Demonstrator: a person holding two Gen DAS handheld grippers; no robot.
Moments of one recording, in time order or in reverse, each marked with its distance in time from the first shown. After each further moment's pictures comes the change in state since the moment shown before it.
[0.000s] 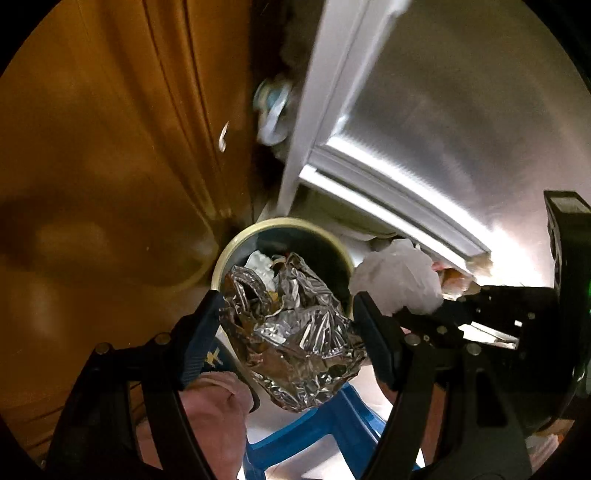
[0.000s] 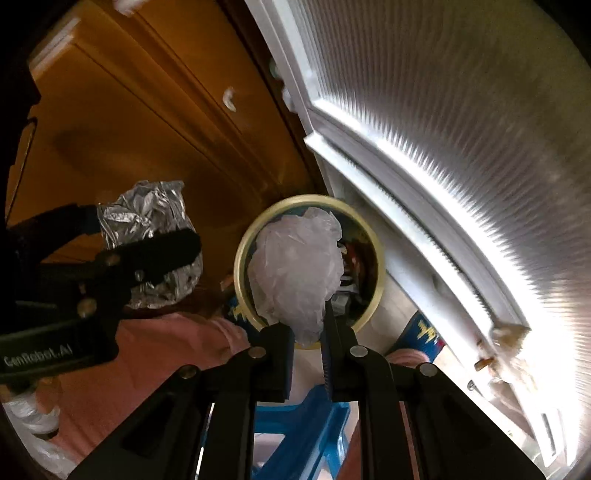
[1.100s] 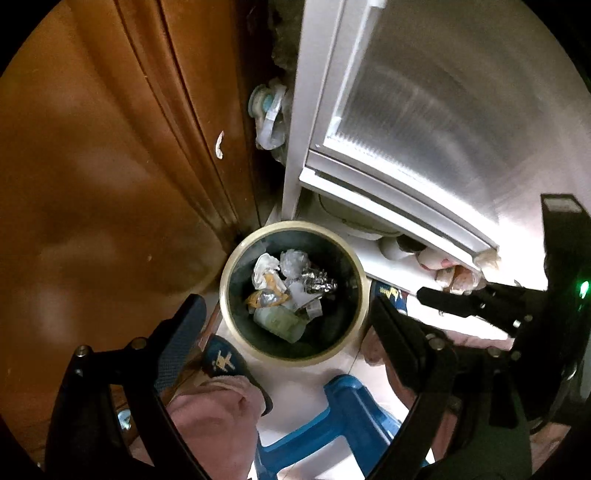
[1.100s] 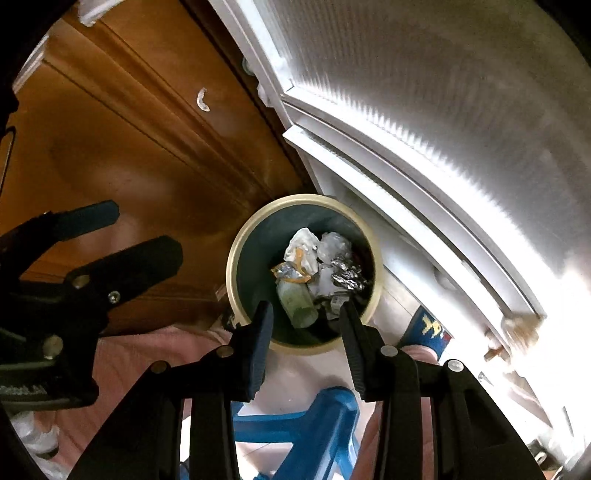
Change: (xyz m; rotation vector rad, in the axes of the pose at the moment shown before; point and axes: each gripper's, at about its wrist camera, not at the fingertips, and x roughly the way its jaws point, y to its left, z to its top) left arm -0.019 -0.013 -0.006 0.052 -0.022 0.046; right arm -0.002 -0.004 -0.004 0.070 -0.029 -0.018
